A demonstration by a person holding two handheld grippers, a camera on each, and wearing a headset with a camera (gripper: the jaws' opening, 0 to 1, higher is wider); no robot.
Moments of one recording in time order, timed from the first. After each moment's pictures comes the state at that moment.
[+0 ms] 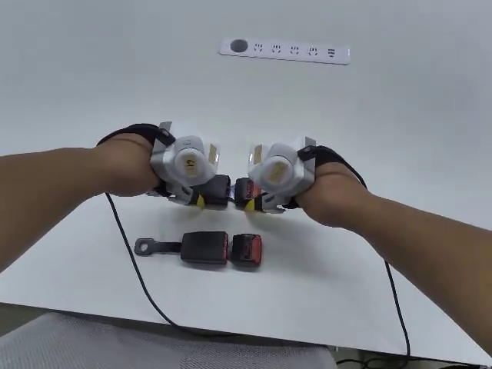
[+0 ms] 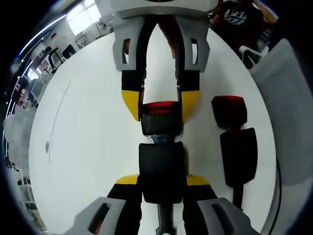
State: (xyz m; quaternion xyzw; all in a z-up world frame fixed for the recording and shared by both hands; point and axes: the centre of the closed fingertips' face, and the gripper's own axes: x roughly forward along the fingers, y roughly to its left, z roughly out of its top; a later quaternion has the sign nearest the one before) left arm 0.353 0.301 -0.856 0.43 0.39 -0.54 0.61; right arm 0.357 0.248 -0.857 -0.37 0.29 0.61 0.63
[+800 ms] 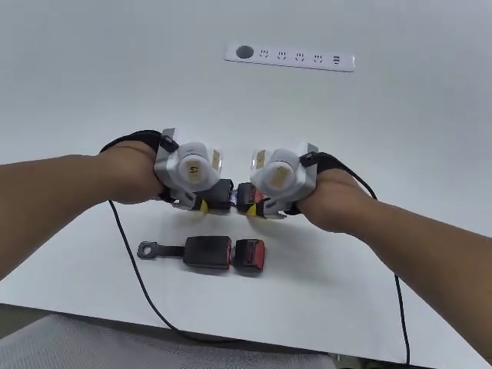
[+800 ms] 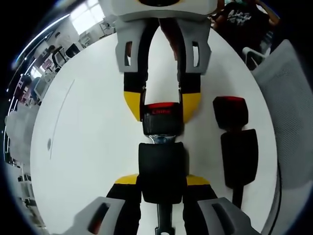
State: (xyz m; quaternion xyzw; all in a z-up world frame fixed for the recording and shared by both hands) left arm 0.349 0.304 -0.854 0.43 0.39 -0.53 0.62; right arm 0.357 0.249 -0.860 -0.37 0.29 0.61 0.63
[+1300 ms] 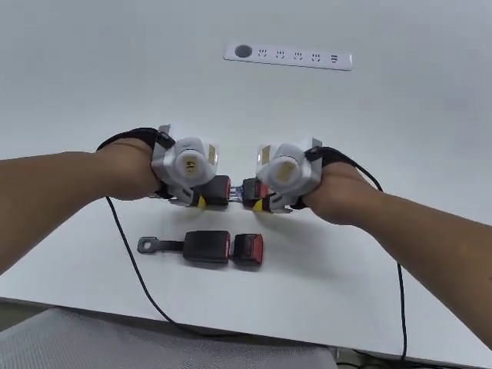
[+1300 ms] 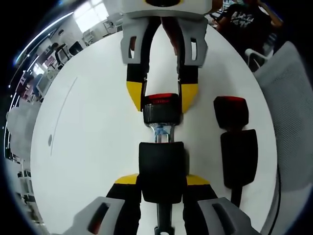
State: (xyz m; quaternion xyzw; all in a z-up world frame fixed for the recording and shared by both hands) left arm 0.349 0.305 -0.854 0.42 0.39 -0.52 0.63; right arm 0.359 0.234 -0.861 -0.39 0.28 0.61 0.63
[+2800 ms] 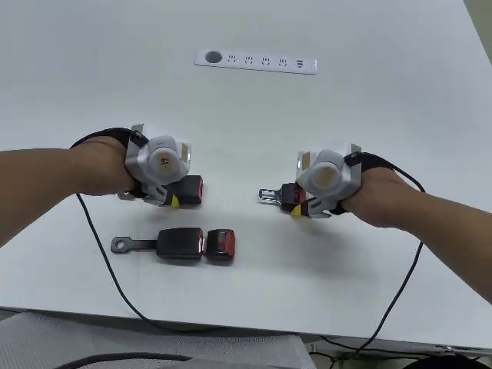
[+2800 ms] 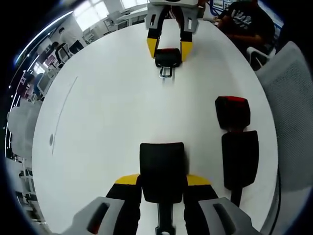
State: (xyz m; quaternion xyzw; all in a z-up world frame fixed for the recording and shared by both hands) left arm 0.349 0.305 -0.853 0.43 0.39 -0.51 0.63; right arm 0.357 0.108 -0.863 -0.42 0.34 0.56 0.63
